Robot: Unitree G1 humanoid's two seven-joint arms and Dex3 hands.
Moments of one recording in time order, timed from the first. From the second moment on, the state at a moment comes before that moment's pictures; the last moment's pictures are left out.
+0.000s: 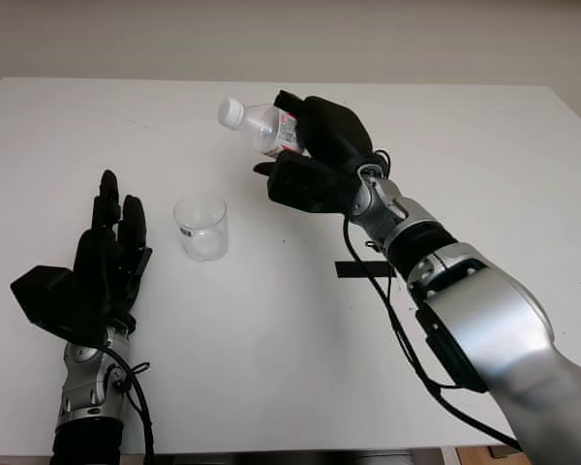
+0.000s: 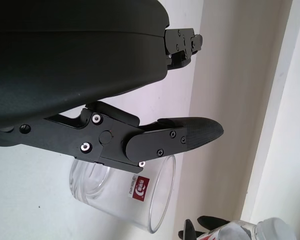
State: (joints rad) left arm -0.25 0.16 0.28 0.35 -0.25 -0.19 -0.14; right arm -1.22 -0.14 0.40 1.32 -0.64 -0.27 -0.36
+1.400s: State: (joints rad) left arm -0.26 0.14 0.28 0.38 -0.24 -0.25 -0.13; right arm -1.31 -0.15 0.79 1.34 -1.02 -0.20 -0.78
